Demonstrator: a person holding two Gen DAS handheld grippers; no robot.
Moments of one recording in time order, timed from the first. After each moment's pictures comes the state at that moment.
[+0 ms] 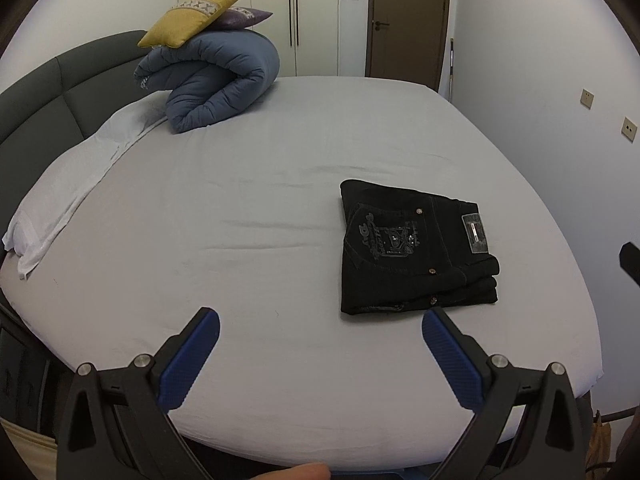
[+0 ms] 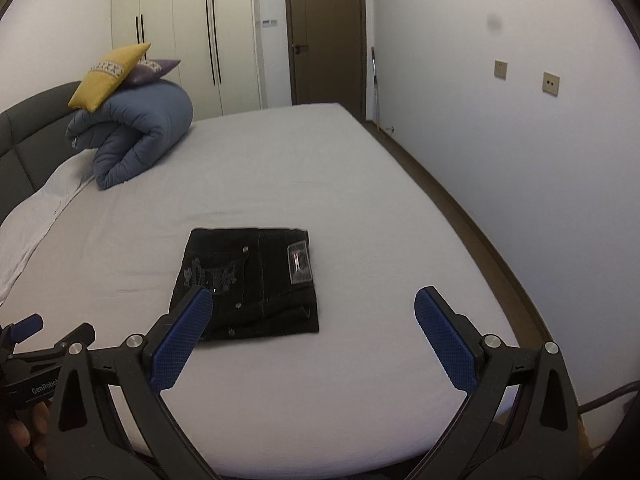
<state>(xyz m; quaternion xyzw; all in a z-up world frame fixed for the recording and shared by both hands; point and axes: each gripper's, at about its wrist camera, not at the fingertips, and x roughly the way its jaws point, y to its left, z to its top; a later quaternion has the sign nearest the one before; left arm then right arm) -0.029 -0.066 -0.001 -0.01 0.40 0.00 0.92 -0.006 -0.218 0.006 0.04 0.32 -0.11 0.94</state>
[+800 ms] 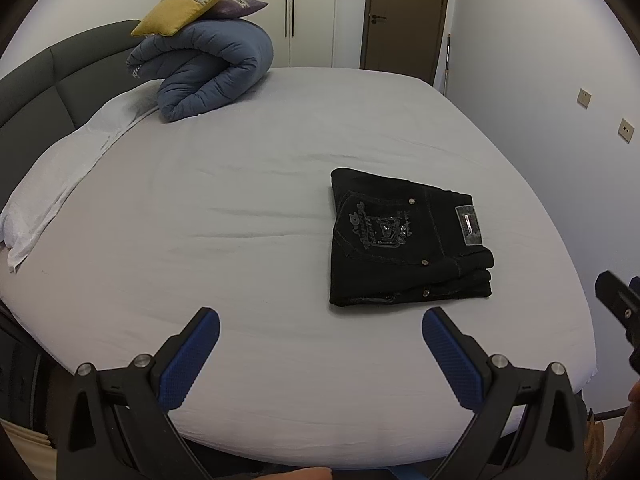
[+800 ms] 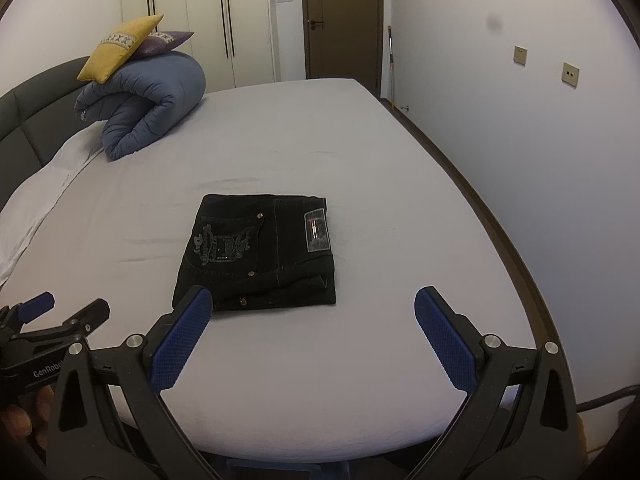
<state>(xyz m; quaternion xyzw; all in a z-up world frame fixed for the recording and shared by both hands) -0.028 -0.070 -0.010 -0.02 0.41 -0.01 0.91 0.001 -0.209 -0.009 0.03 0.36 -0.08 0.93</state>
